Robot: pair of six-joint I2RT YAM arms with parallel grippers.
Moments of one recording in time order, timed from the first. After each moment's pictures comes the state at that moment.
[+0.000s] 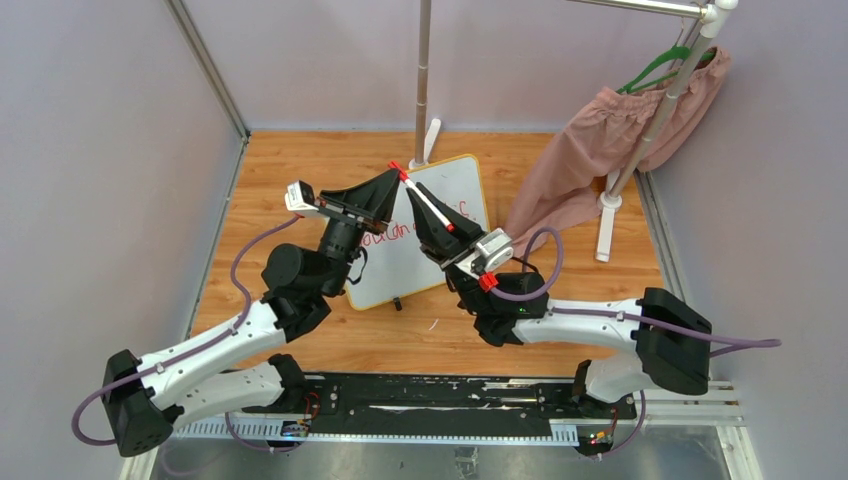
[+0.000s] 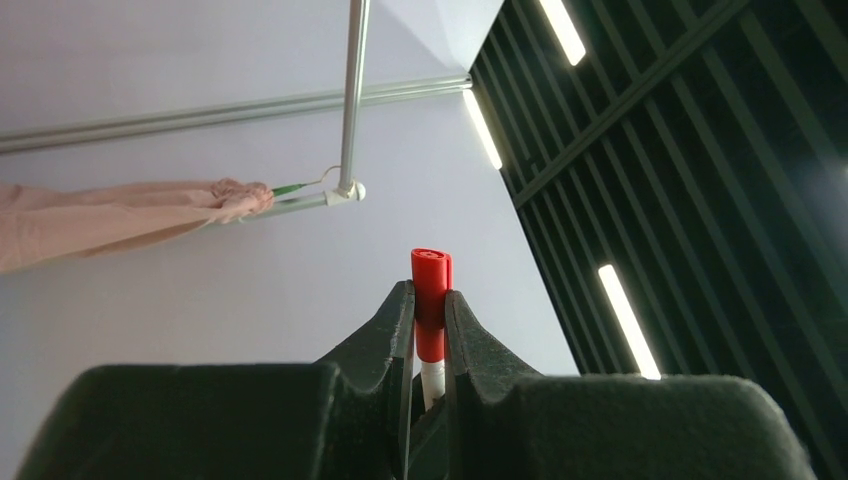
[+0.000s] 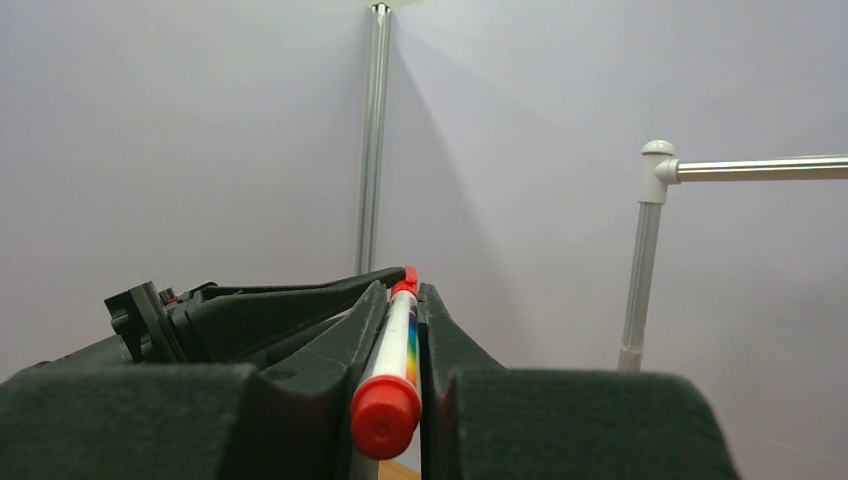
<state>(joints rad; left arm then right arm) -0.91 0.91 0.70 0.73 -0.43 -1.45 1.21 1.41 0.83 1.52 0.30 -0.49</state>
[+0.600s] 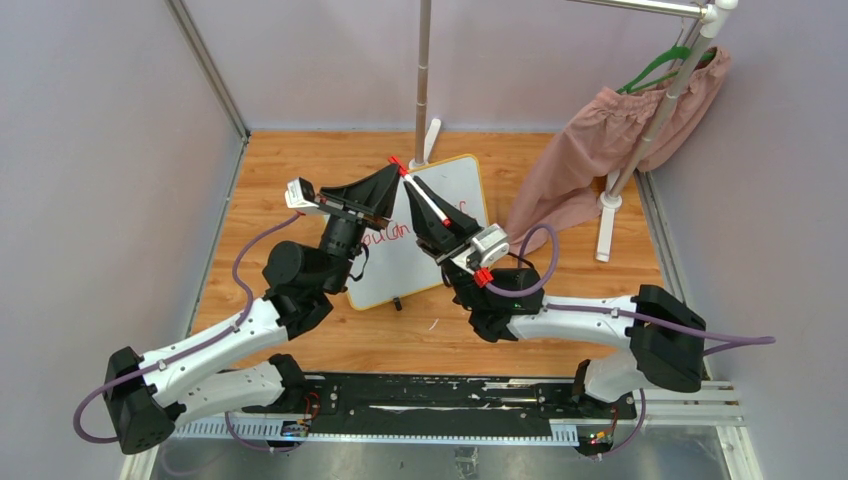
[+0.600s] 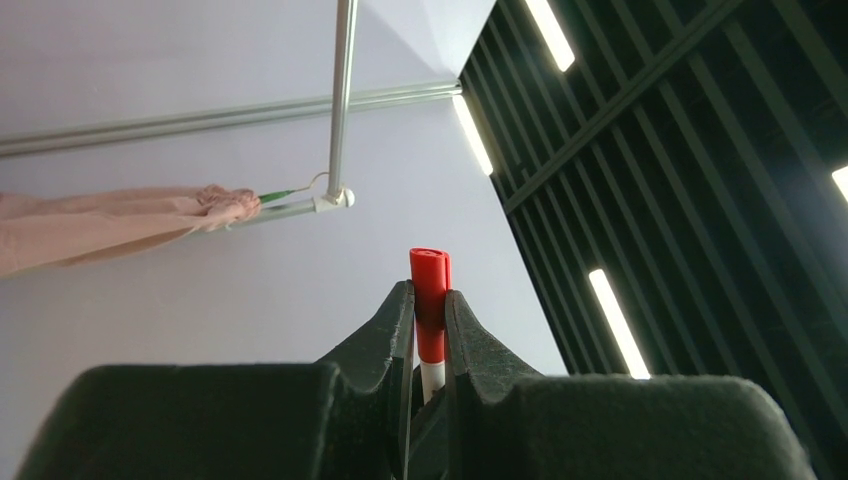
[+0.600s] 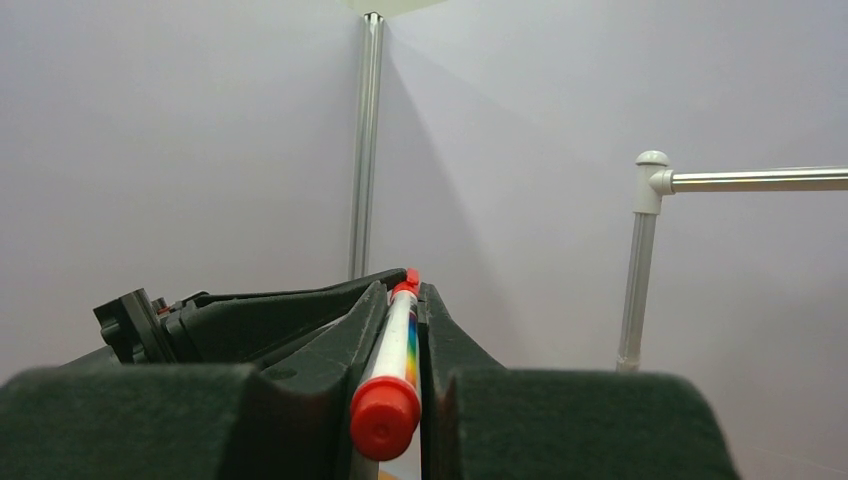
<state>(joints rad) -0.91 0.93 0.72 0.76 -0.44 -1.46 1.21 1.44 0.88 1.53 0.30 -0.51</state>
